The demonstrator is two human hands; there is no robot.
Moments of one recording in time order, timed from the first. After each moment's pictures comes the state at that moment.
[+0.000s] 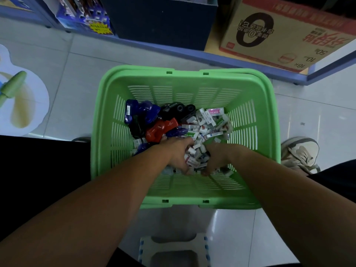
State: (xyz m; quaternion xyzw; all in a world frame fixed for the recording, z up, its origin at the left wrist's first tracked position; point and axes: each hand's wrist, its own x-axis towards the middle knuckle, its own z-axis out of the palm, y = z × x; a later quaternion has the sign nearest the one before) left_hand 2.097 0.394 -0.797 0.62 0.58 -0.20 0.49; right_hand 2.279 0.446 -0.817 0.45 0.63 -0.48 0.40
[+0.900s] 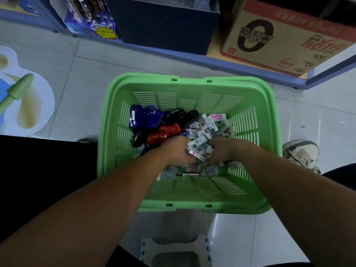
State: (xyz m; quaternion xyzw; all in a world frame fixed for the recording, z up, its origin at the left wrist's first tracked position) left_hand 2.095 0.384 -0.803 0.48 0.62 0.02 0.62; right_hand 2.277 0.462 -0.781 0.50 0.58 -0.54 0.34
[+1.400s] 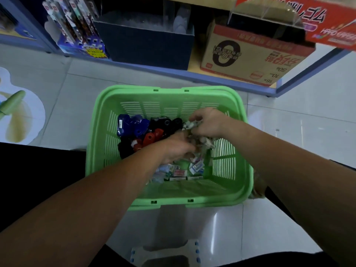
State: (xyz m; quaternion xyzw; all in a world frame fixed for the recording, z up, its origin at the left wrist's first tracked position) left_hand 2.133 0.410 -0.758 0.31 0.56 0.19 0.75; right_hand 2.262 0.501 -0.699 0.53 0.73 -0.40 0.14
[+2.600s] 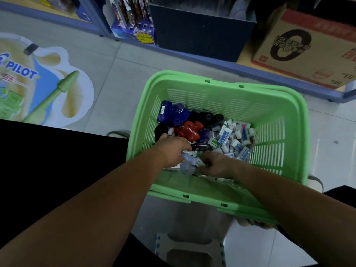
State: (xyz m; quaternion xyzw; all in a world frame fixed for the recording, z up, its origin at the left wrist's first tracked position) left_hand 2.020 0.349 -0.779 0.68 0.62 -0.11 0.38; right_hand 2.229 0.401 -0.817 0.42 0.68 -0.51 0.31
